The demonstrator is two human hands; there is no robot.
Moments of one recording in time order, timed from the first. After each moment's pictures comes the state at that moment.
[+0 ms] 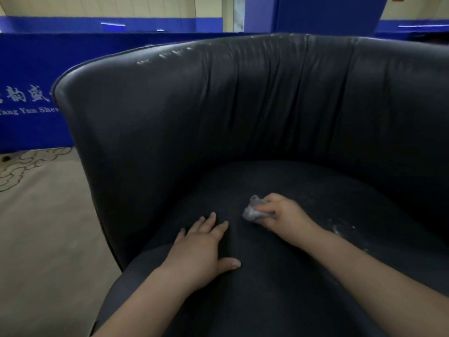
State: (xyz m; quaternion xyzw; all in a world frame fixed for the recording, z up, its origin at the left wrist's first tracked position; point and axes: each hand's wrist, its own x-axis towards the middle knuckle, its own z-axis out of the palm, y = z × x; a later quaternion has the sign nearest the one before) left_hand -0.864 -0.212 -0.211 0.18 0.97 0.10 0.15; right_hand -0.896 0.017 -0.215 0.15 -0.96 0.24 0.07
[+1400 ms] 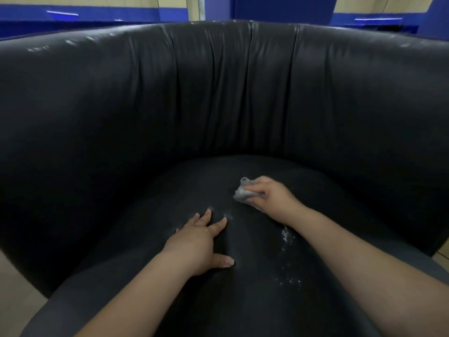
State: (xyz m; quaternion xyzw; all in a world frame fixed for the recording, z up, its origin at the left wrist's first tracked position) left_hand -0.892 -0.109 -0.207 0.23 0.94 0.05 0.24; right_hand -0.920 0.110 -0.224 0.05 -0.94 0.32 0.06
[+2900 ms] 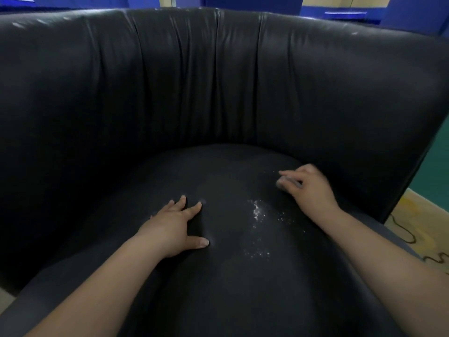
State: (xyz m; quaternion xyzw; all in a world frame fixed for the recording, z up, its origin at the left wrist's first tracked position) left_hand -0.895 -0.110 -0.211 0.23 0.94 0.03 0.23; right_hand -0.840 0.199 -0.226 -0.14 -0.91 0.31 0.23
